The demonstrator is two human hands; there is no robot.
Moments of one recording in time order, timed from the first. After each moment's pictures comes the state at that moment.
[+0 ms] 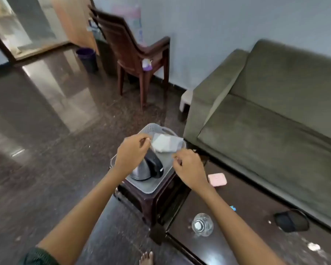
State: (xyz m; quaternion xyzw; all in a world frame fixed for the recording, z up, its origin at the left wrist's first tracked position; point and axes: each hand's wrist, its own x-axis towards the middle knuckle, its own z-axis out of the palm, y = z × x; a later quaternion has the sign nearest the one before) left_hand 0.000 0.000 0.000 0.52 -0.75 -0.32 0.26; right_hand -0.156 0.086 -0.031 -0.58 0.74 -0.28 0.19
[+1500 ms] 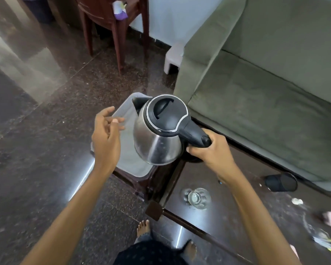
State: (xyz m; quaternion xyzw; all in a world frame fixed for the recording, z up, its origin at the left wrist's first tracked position) left_hand 0.004 -0.036 -0.066 0.50 -0.57 -0.47 0.45; right_hand -0.189 0.088 -0.023 -0.38 0.75 -0.42 0.33
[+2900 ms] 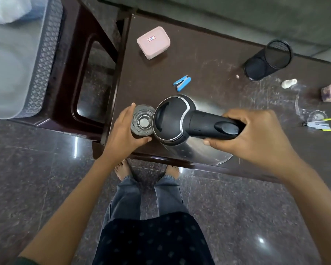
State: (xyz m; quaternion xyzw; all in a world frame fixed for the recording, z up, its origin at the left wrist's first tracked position) left_hand -0.125 0.180 -0.343 0.37 -0.81 -0.46 -0.01; right_hand -0.313 0.350 -0.172 -0.40 0.86 -0.18 0.25
